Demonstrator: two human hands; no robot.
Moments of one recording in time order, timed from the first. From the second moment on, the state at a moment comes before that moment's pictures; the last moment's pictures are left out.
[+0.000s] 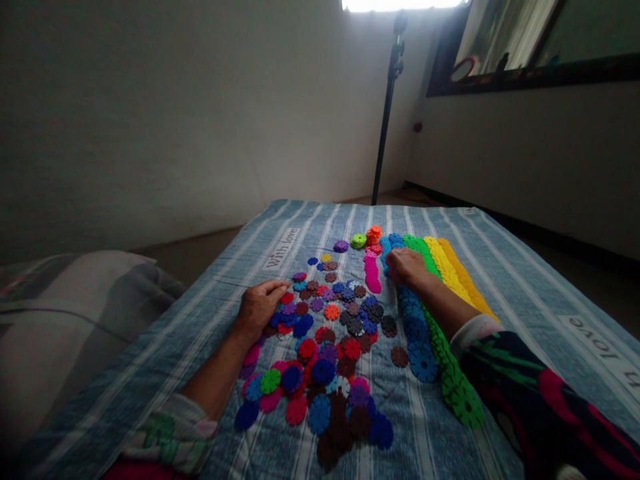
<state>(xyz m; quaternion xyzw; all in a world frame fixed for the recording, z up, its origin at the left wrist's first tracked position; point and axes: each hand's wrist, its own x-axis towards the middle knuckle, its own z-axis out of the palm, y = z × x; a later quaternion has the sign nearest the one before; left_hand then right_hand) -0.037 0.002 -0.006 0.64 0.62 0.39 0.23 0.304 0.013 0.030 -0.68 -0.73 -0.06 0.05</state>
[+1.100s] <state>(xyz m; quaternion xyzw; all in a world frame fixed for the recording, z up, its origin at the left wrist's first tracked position) -0.034 -0.001 -0.009 0.65 0.61 0.40 0.23 0.111 0.004 0.028 -0.61 -0.79 0.02 0.09</state>
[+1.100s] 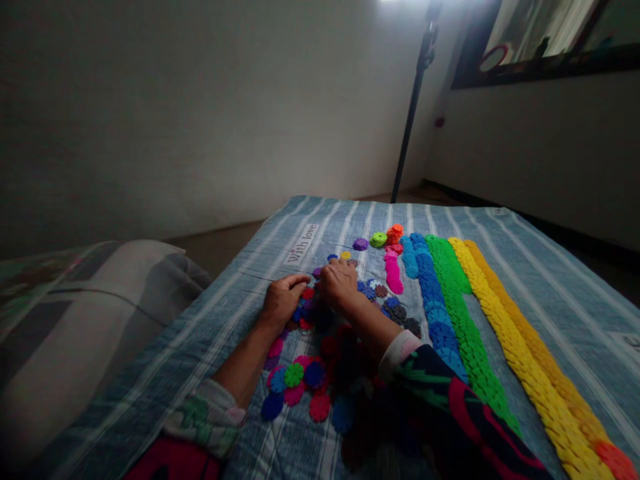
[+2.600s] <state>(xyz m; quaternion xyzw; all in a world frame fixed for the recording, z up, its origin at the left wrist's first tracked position) -0.034 -0.006 -0.006 0.63 0.63 0.39 0.21 0.150 0.009 0.034 -0.58 -0.70 0.22 0.34</state>
